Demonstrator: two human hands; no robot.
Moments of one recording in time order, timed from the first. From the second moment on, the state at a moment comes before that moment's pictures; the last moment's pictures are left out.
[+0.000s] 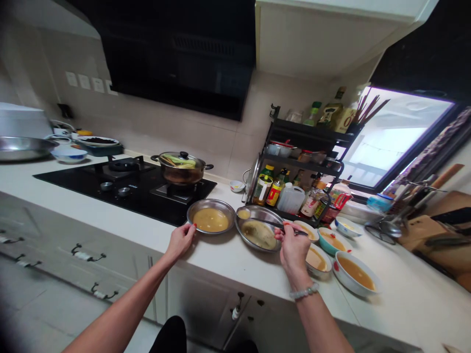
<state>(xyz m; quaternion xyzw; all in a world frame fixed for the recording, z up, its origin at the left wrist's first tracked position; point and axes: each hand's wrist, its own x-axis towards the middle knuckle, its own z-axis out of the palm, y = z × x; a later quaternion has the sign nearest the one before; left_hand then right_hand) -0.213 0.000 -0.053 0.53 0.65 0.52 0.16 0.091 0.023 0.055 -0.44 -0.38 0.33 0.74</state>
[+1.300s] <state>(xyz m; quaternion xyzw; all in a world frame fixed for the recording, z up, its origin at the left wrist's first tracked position) -0.212 0.000 -0.051 0.53 0.64 0.53 0.16 -0.010 0.025 0.011 -0.42 -0.44 0.41 0.68</state>
